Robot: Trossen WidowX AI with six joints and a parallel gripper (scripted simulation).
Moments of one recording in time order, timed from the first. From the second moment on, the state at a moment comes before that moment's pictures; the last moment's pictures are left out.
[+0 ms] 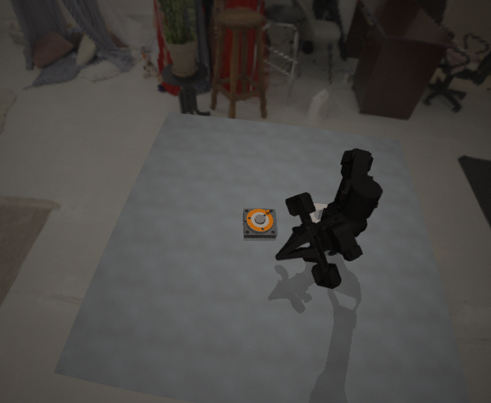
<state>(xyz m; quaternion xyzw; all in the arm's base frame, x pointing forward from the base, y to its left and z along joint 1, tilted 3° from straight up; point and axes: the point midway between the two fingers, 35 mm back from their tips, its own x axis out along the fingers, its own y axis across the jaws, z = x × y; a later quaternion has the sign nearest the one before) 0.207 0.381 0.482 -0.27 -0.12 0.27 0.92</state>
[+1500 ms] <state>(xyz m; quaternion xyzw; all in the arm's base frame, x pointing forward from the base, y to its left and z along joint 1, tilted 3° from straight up) 0.239 -0.017 0.125 -0.02 0.68 -0.01 0.74</state>
